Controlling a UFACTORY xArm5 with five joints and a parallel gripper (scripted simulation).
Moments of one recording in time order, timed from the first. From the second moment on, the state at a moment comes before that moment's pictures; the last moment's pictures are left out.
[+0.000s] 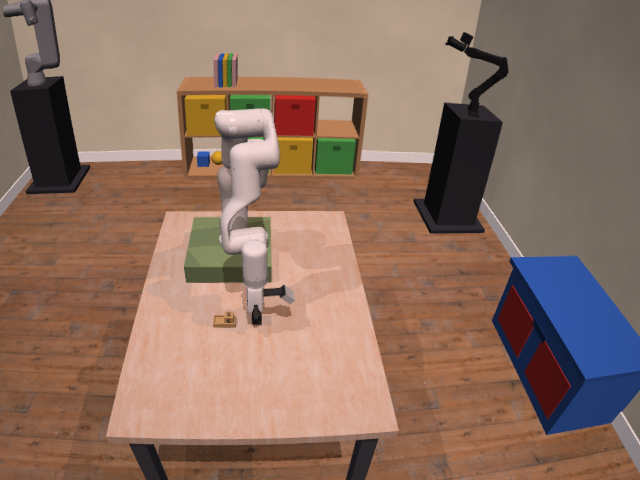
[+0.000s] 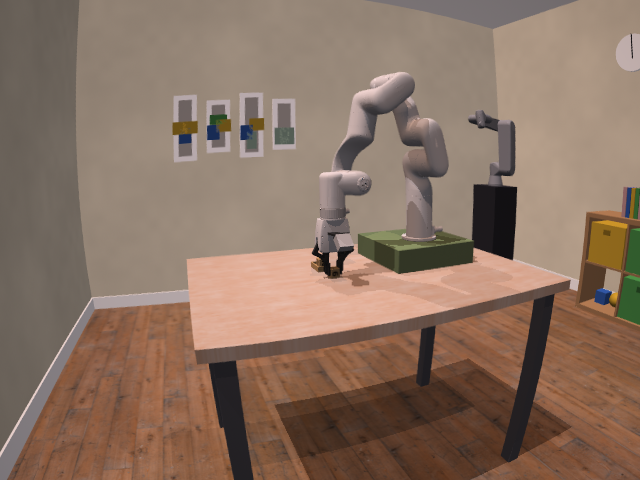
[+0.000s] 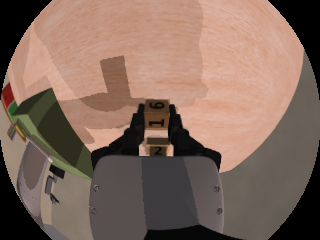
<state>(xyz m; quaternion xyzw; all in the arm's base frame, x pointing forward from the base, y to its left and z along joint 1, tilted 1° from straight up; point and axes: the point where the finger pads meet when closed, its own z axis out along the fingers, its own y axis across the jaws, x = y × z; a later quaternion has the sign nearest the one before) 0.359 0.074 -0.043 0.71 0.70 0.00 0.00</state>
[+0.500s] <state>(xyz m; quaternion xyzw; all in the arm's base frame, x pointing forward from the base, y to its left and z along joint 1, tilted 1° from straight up) 0.359 0.074 -0.043 0.71 0.70 0.00 0.00</state>
